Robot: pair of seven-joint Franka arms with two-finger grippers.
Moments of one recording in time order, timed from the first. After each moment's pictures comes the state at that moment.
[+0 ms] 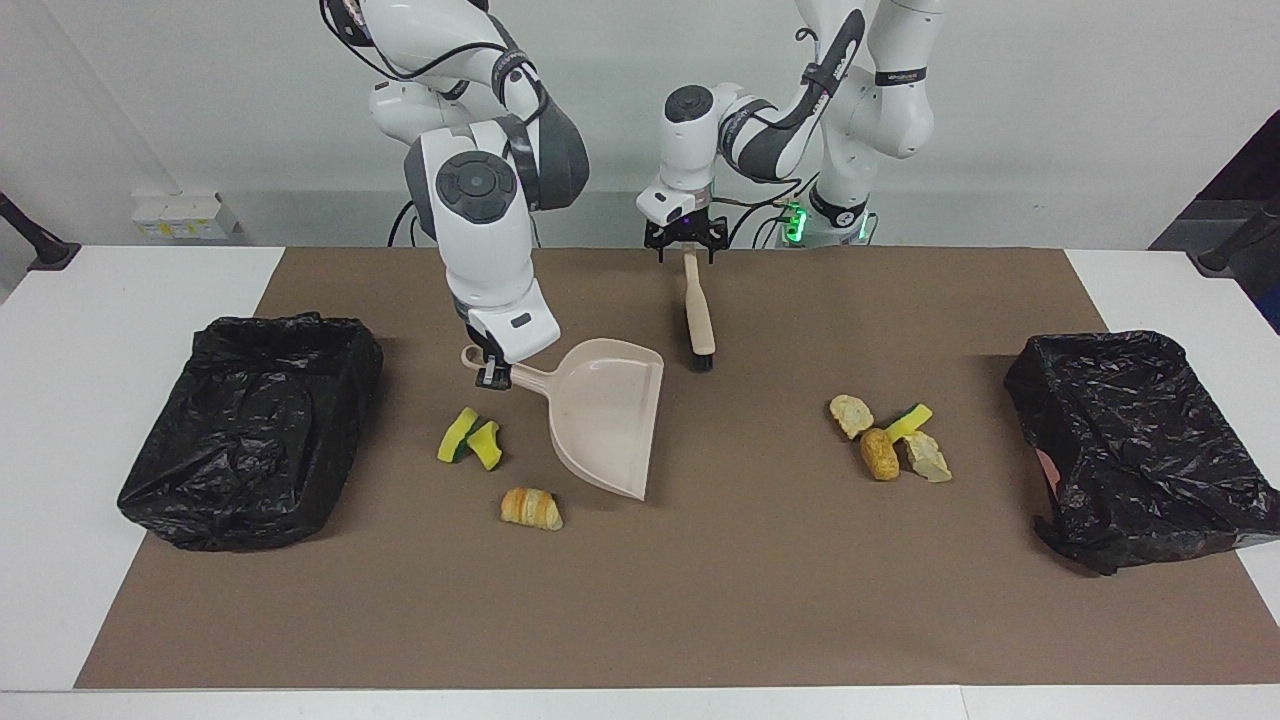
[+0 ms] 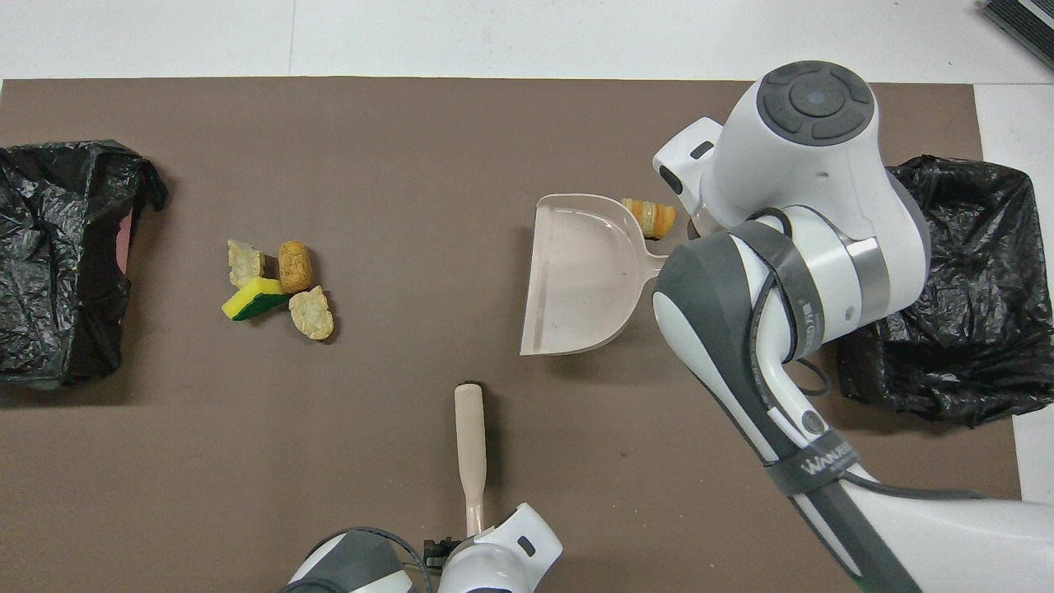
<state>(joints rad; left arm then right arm) -0.99 -0.17 -0.06 -2.52 -0.05 2.27 -0.87 0.24 0.31 0.10 -1.51 -0.10 1.70 -1.12</state>
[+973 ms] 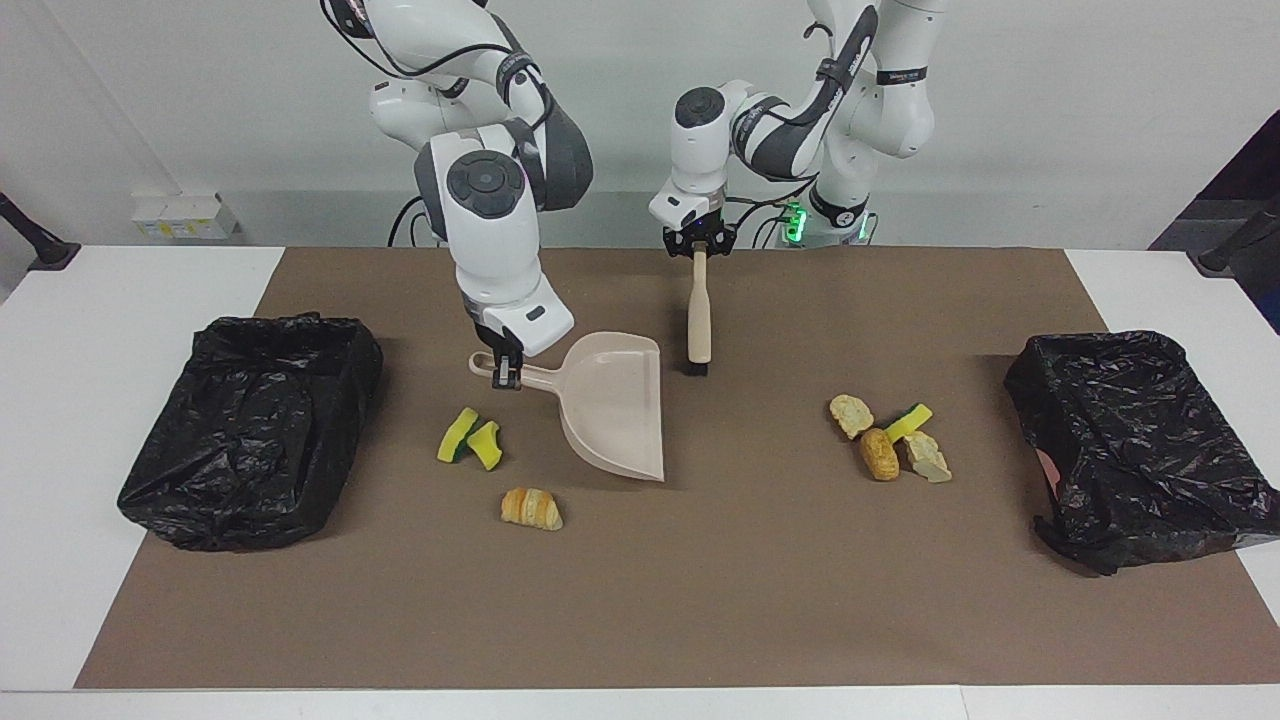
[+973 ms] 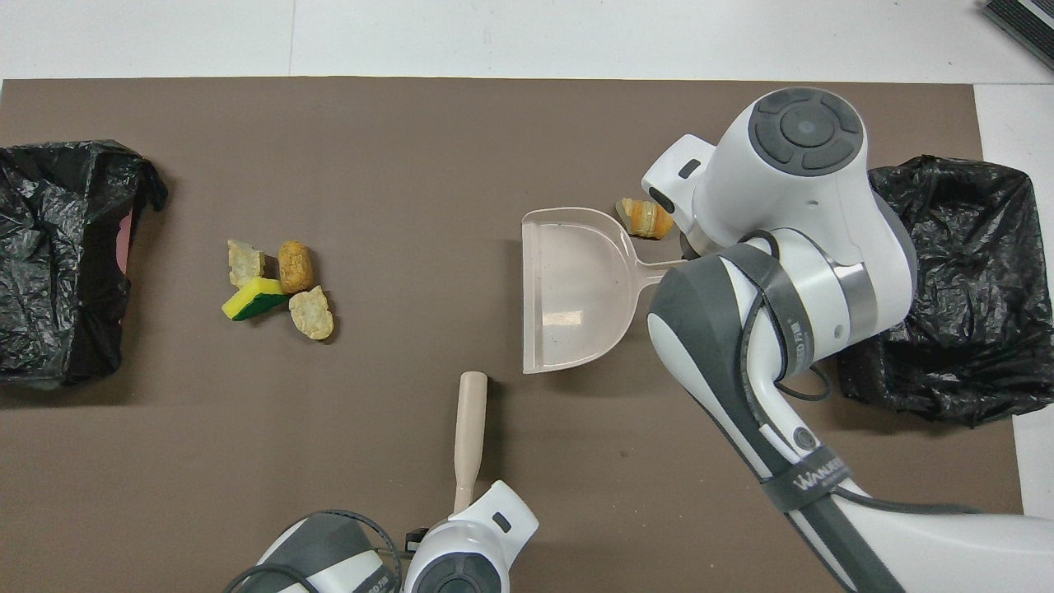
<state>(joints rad) -0.93 -0.21 -0.03 -2.49 -0.05 2.16 -0.82 0.24 0.28 0.10 -1.58 -0.10 1.77 -1.19</state>
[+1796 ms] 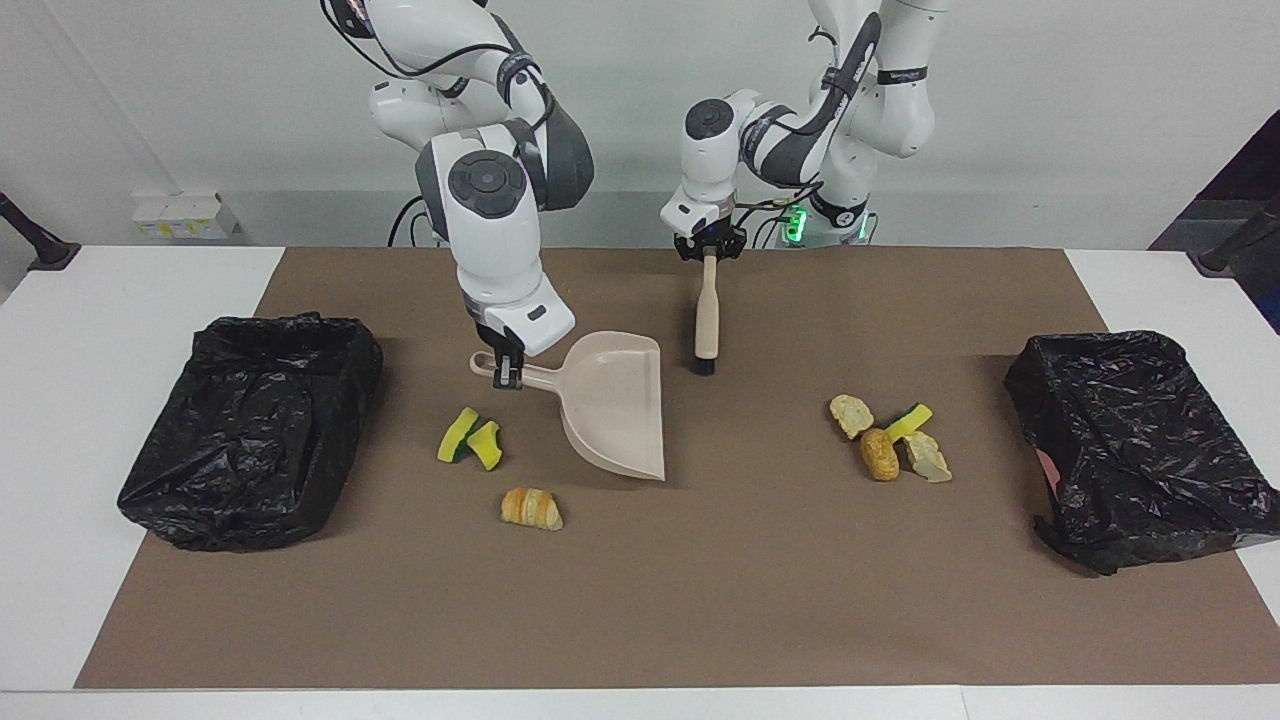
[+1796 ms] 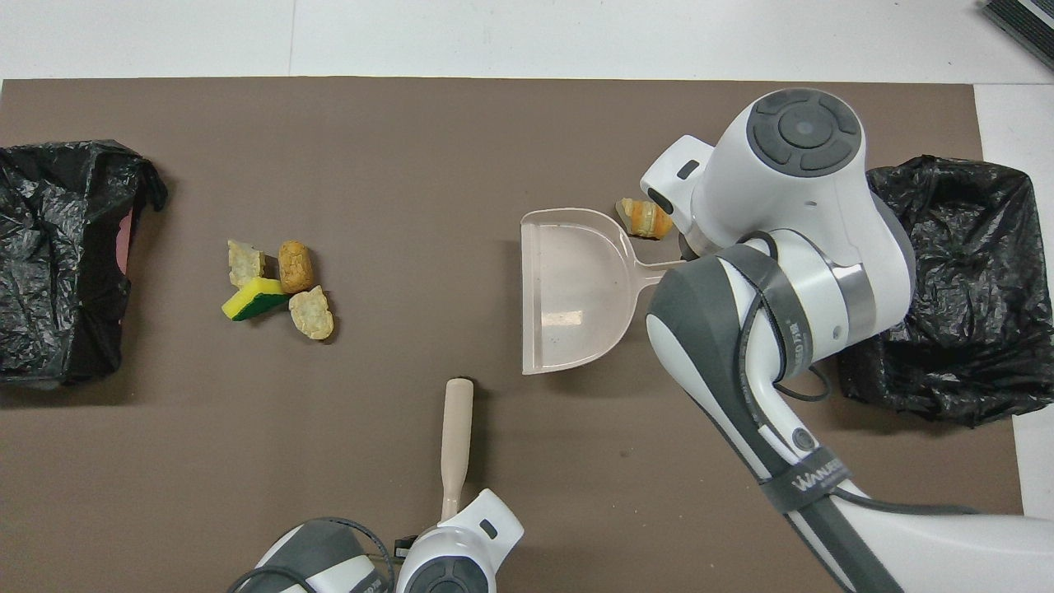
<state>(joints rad) -0.93 -0.21 -0.04 -2.57 -0.05 2.21 -0.82 0.24 0.28 0.10 -1.58 -0.10 1.77 -1.19</state>
